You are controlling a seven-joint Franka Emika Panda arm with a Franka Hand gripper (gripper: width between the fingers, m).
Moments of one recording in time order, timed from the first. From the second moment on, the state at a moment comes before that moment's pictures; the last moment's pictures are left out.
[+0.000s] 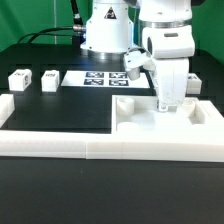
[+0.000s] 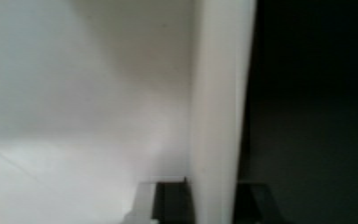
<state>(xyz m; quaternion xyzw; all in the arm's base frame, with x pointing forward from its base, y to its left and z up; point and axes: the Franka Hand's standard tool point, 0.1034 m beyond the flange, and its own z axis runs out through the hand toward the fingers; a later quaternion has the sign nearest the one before) 0.494 0.081 0.006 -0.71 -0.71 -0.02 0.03</state>
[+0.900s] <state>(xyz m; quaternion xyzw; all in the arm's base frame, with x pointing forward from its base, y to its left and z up) 0.494 0.080 0.005 -0.71 -0.70 -0.02 0.03</state>
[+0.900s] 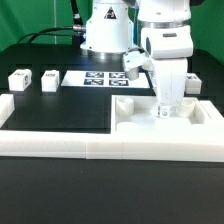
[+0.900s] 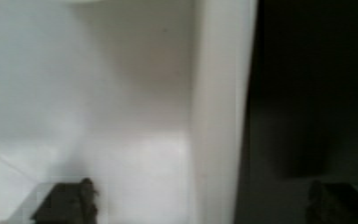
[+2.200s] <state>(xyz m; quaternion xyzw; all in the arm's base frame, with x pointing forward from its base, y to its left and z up) 0.509 0.126 0.069 -0.83 -0.55 -0.05 0.00</state>
